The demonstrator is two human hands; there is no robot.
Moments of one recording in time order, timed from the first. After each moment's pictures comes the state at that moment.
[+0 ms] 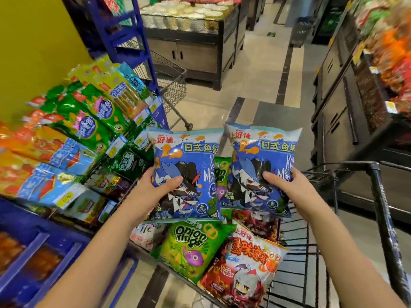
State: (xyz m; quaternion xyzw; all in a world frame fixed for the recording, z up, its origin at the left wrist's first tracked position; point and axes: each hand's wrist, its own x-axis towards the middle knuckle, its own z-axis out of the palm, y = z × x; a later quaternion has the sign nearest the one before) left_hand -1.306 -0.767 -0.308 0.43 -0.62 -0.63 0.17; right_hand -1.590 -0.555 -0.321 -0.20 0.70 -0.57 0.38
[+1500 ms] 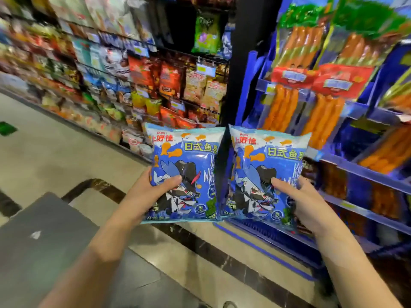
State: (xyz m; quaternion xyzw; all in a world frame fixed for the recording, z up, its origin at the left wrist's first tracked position) left_hand -0.596 -0.229 -0.303 0.68 -0.15 -0.28 0.67; right_hand -0.797 -0.524 -0.288 -0.63 0.29 -0.13 0.70
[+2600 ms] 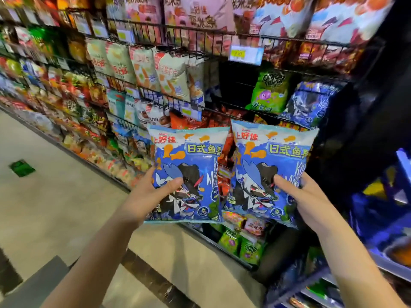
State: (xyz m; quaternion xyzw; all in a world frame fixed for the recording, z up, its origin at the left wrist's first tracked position) left_hand -0.148 -0.217 -0.252 0.71 -0.20 -0.21 0.64; right_hand -0.334 -0.526 -0.236 -0.66 0.18 -0.18 0.71
